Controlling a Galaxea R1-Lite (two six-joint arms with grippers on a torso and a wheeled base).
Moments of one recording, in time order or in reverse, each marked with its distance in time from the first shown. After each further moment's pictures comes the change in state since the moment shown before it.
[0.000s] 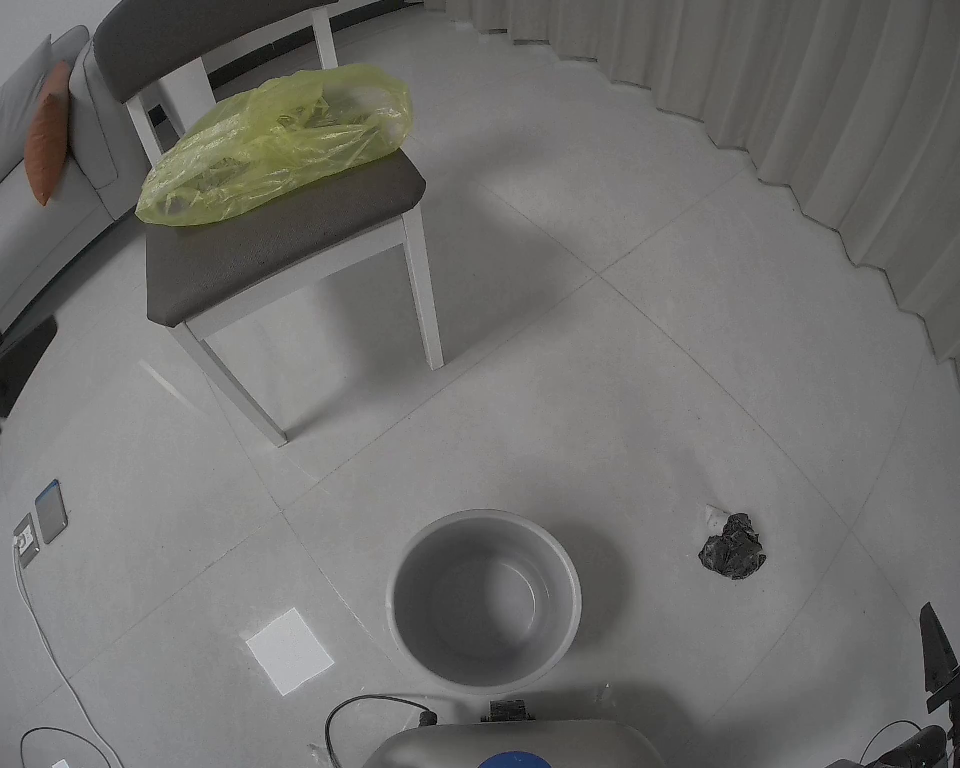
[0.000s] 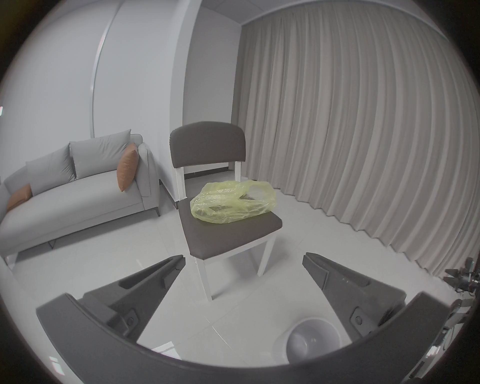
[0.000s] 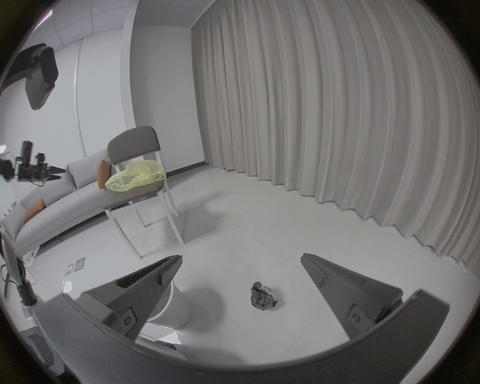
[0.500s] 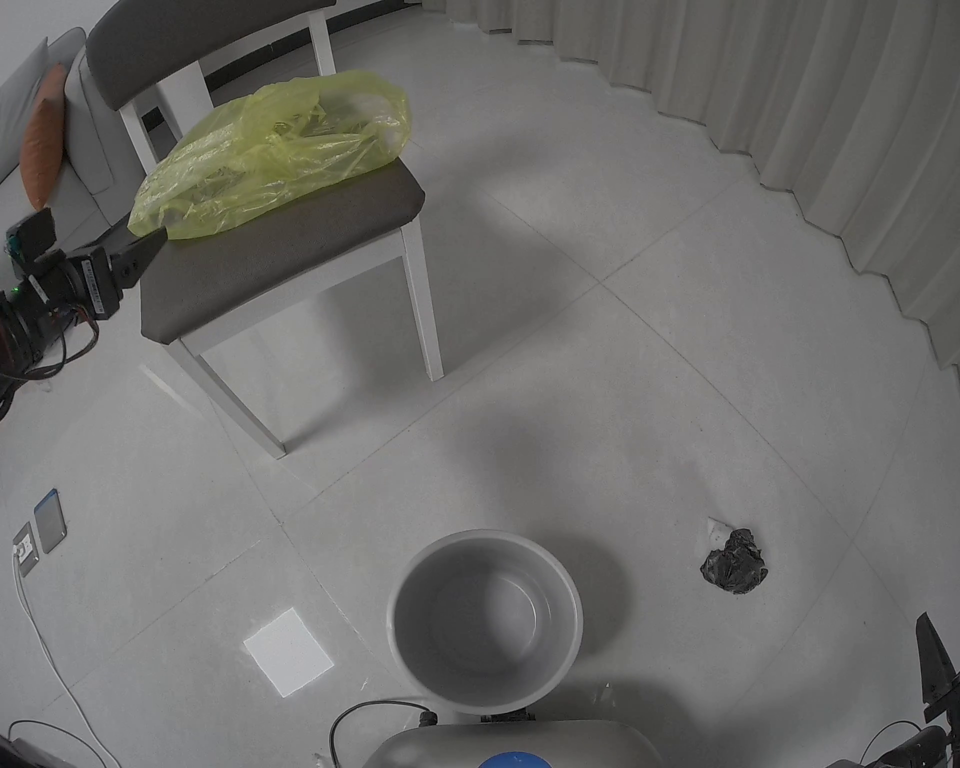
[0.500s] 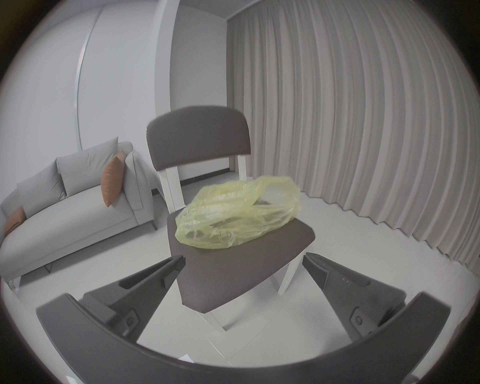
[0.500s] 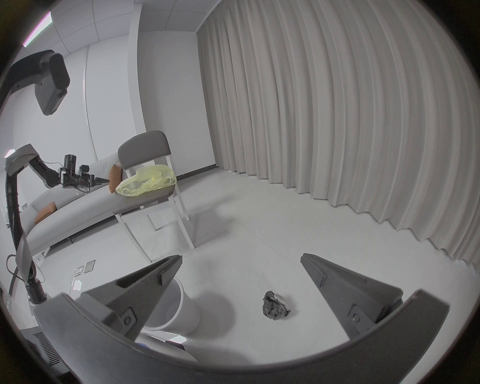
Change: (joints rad) left arm 0.038 0.469 -0.165 -0.311 -0.012 0.079; right arm -0.011 -0.024 0.001 -0.003 0.081 0.011
